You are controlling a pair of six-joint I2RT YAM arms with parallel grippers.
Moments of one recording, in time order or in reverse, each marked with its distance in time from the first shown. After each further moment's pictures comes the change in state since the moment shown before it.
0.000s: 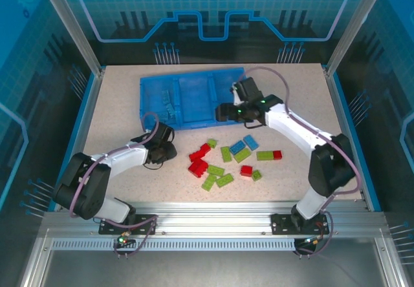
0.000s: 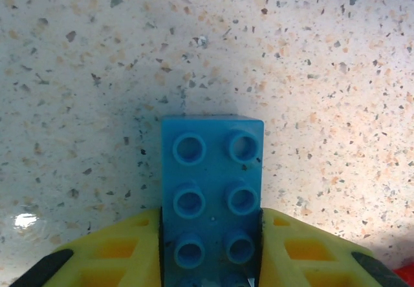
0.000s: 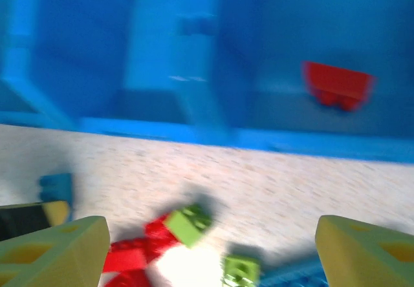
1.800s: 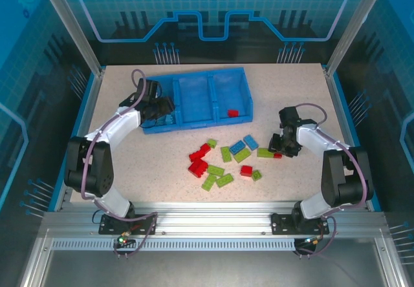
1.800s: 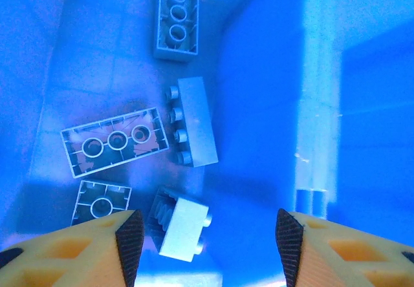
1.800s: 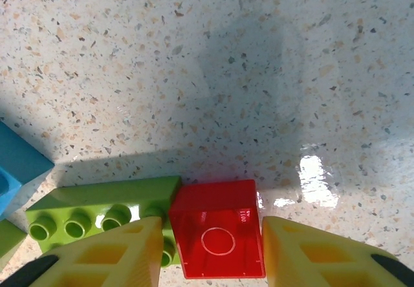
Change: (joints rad) left arm 0.223 0.176 0.508 -0.064 0.105 0.230; right arm -0.380 -0.114 -0.449 -0.105 0.065 -0.029
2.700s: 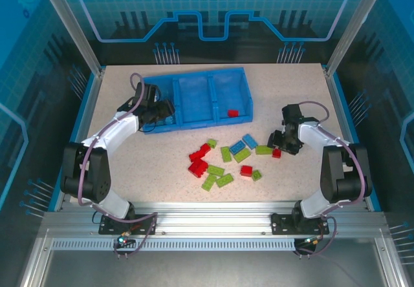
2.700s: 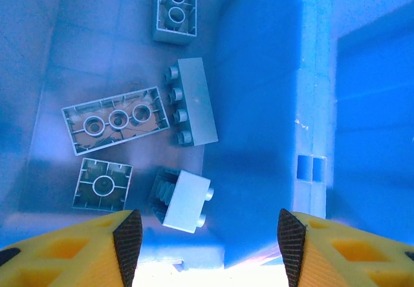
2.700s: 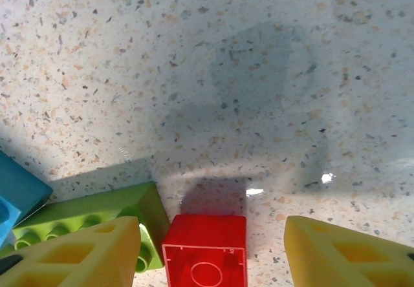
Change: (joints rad) left arm -0.005 -0.048 -0.067 0.019 0.020 -0.003; right arm -0.044 0.029 0.026 0.035 -0.022 -0.003
